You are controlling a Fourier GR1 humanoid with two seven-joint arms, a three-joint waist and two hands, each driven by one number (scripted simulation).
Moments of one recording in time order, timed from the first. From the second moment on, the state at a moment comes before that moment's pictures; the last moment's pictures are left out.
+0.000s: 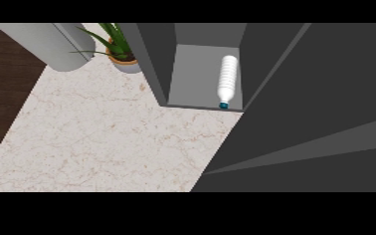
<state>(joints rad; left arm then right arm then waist) 0.86 0.56 0.03 -2.29 0.83 -0.20 -0.56 0.19 -0.16 0.53 -2.20 -0.11 0.35 0.33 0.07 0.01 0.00</state>
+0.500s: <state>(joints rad) 0.96 0.56 0.16 -2.28 0.93 -0.32 -0.57 -0.28 -0.02 0.34 -1.90 -0.37 0.11 0.41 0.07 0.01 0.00</state>
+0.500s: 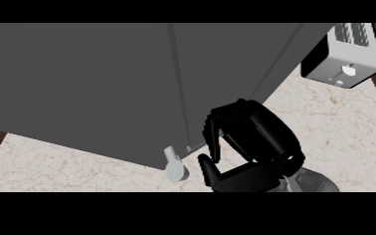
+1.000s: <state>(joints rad) 1.04 0.51 0.29 -2.26 1.00 -0.44 -0.56 -0.64 -0.03 0.14 -1.51 -0.49 0.24 0.41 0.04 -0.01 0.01</state>
